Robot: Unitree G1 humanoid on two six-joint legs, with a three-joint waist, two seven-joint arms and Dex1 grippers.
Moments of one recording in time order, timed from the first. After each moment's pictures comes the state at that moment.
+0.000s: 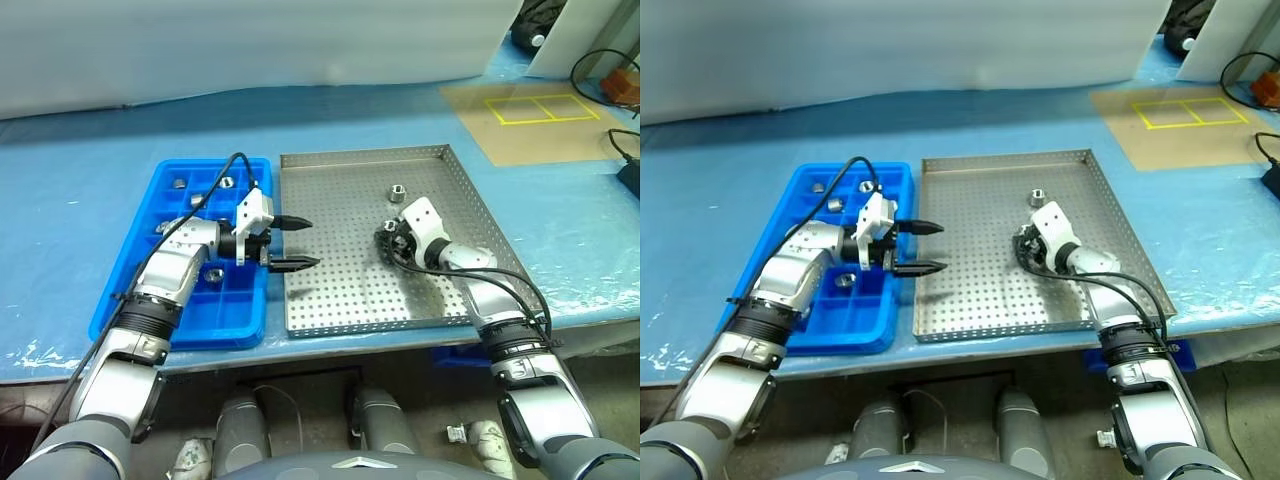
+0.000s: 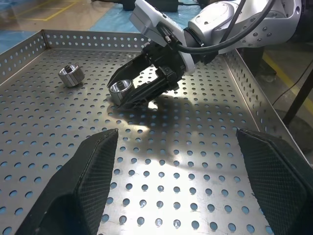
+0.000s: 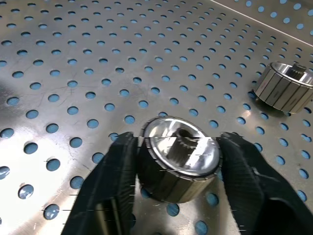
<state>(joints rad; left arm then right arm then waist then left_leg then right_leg) -0.61 0.44 -0.16 0.32 -0.33 0.13 -1.27 -0.49 -0.41 0.09 0.34 -0.01 0.26 0.56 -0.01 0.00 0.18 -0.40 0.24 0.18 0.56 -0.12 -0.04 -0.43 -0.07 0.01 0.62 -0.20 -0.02</state>
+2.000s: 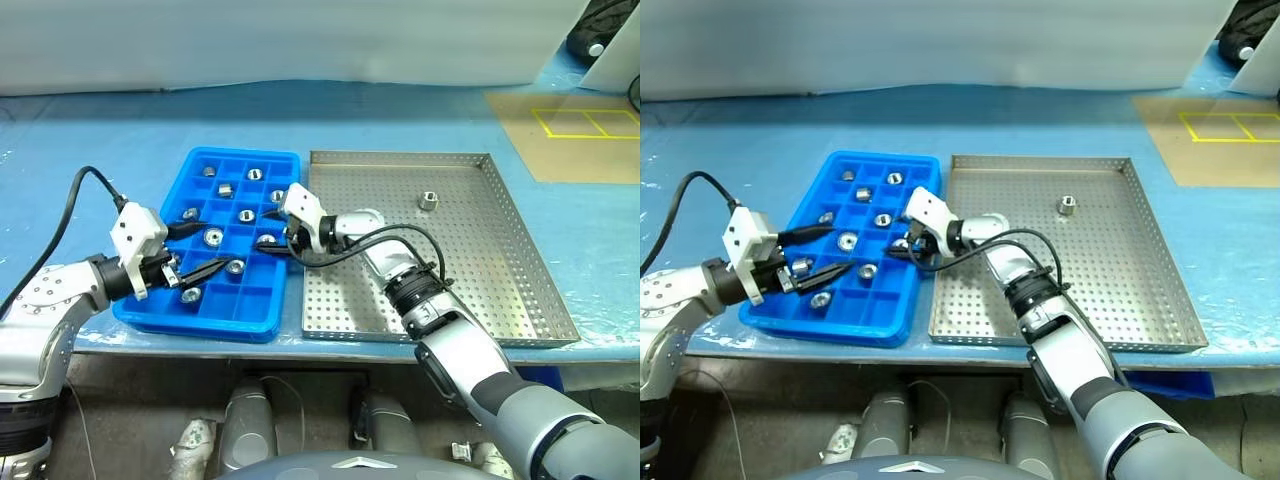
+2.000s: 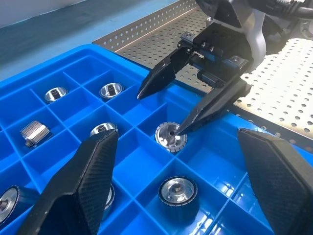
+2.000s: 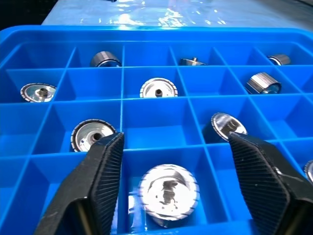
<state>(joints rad) -0.09 0.75 0.25 -0.30 -0.50 0.42 -0.94 -0.88 -0.05 0.29 0.66 0.02 0.06 0.91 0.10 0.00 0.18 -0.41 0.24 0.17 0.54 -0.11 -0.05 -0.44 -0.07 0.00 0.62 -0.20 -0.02</state>
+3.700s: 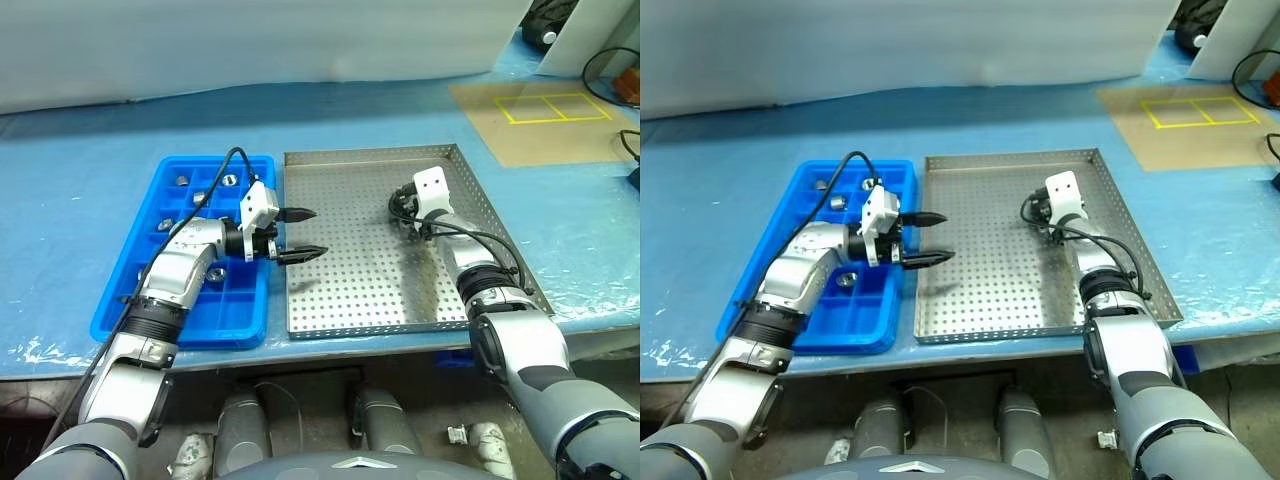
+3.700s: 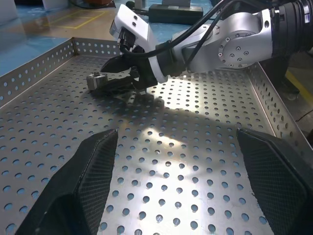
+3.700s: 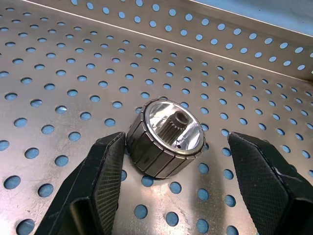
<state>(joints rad) -0.58 0.40 -0.13 0.24 -0.33 0.18 -1.17 -0.90 -0.33 -0.04 1.11 -0.04 -0.06 0.22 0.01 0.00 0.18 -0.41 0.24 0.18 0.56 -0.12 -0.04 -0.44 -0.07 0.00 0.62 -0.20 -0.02</state>
